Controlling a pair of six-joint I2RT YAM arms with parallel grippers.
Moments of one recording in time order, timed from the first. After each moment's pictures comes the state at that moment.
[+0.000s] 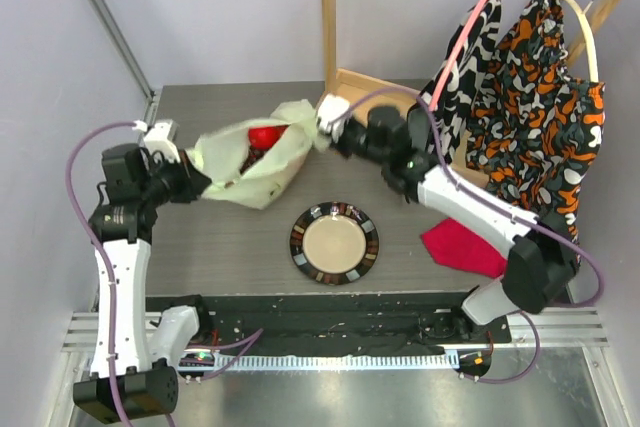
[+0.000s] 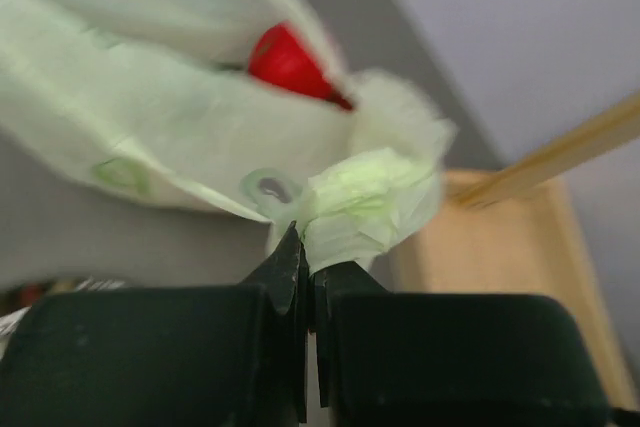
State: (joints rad) left arm 0.16 0.89 1.09 -0.75 0.51 -0.07; right arm 0.63 1.52 1.26 0.14 -0.21 -0.48
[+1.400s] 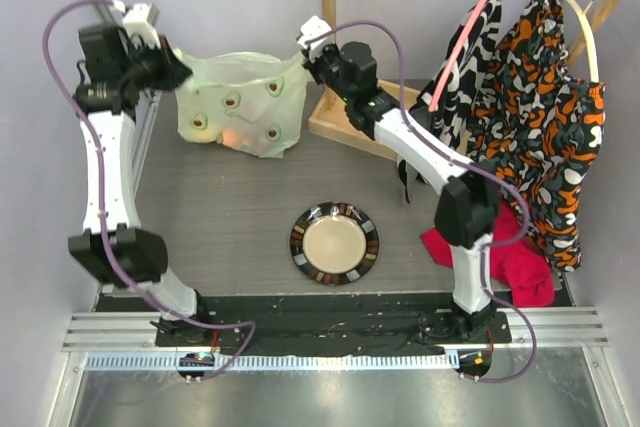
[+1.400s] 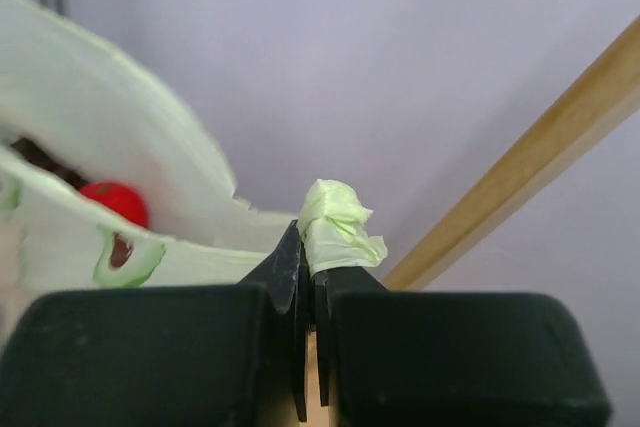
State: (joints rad) left arm 0.17 1.73 2.08 -0.69 0.53 -0.03; right arm 0.59 2.11 2.04 0.17 0.00 -0.39
